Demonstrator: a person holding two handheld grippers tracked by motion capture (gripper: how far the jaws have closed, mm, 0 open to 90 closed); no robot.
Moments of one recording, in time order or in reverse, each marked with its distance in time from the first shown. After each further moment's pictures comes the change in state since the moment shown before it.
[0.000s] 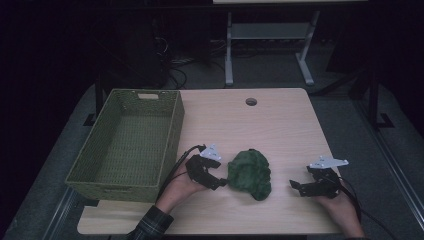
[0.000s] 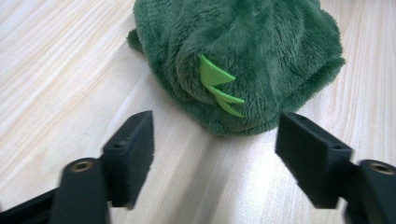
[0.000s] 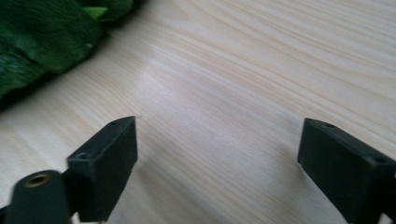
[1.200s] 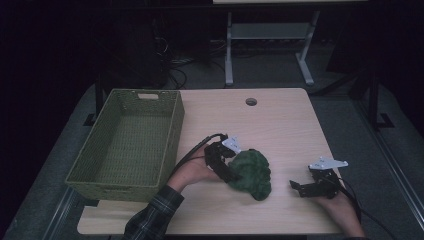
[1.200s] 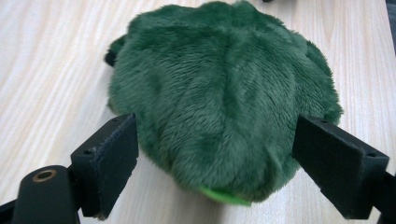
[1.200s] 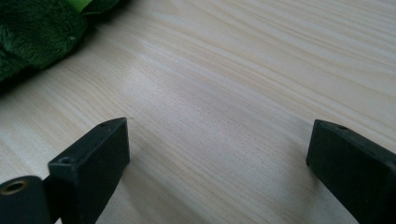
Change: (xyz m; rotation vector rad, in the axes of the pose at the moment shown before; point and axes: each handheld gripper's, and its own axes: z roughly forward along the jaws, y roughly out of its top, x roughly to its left) left arm 0.007 0.055 0.029 0.094 -0.108 0.185; right arm -0.001 -0.004 0.004 -0.017 -0.016 0.000
